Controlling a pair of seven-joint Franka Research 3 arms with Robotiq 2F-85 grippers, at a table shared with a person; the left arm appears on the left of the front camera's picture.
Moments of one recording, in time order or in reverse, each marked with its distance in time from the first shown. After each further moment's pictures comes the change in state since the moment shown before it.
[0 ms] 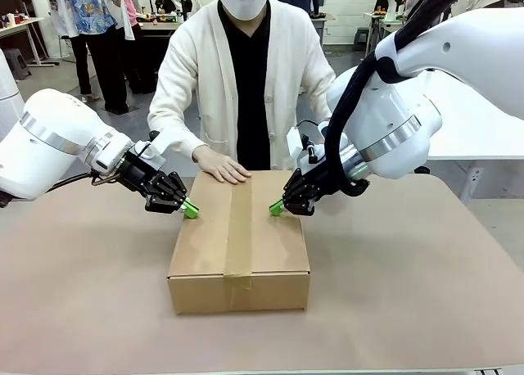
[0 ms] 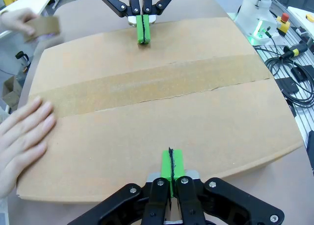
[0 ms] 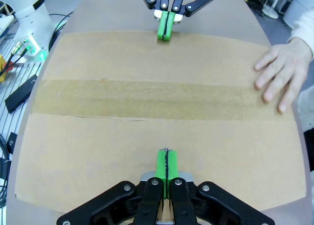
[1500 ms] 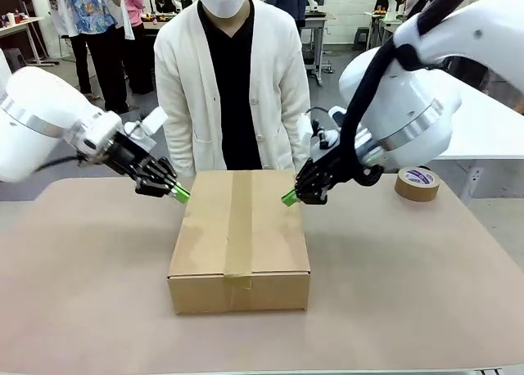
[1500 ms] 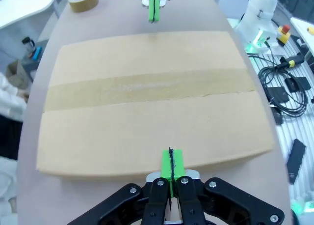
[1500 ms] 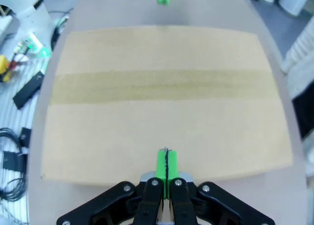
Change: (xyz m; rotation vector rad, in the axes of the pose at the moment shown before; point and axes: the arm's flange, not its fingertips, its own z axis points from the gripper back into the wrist) left arm 0.034 -0.011 0.059 0.024 0.042 0.097; right arm 0.019 0.008 0.060 -0.026 0.098 -0.068
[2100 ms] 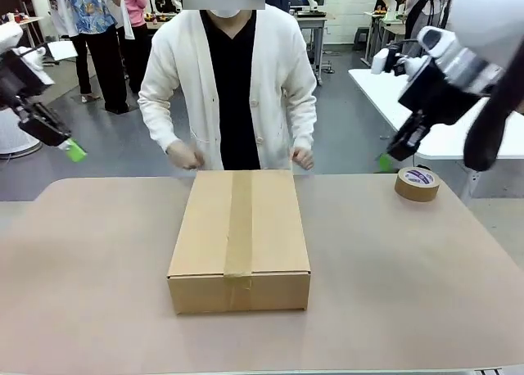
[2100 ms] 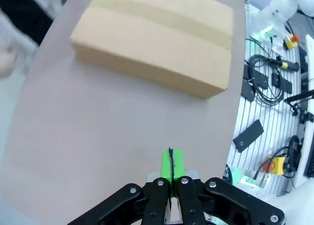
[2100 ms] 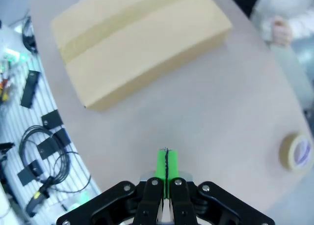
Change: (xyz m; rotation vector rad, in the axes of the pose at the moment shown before) left arm 0.010 -0.069 0.171 0.138 0.258 0.426; right arm 0.019 0.065 0.172 -0.241 0.341 -0.442
